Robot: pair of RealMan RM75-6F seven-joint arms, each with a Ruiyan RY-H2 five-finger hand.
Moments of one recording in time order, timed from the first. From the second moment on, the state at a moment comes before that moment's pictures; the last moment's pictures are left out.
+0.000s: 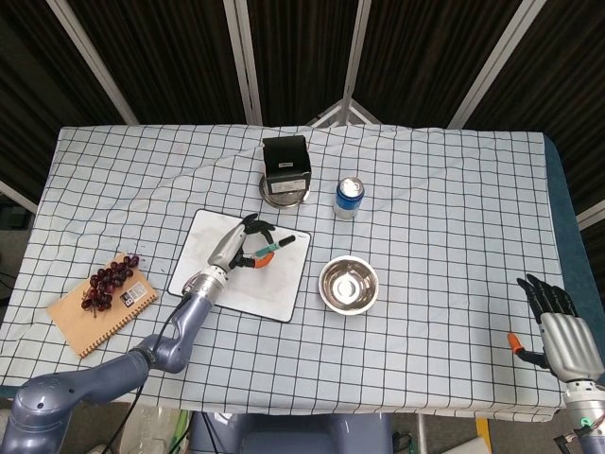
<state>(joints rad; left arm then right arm) -0.86 -1.94 -0.35 -0.90 1.19 0.76 -0.59 0.12 -1.03 0.04 -1.69 -1.41 1.31 0.08</state>
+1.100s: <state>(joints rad) -0.76 -1.64 -0.26 -1.06 1.25 0.87 -0.18 0.11 -1.03 0.04 -1.69 -1.41 1.32 0.05</state>
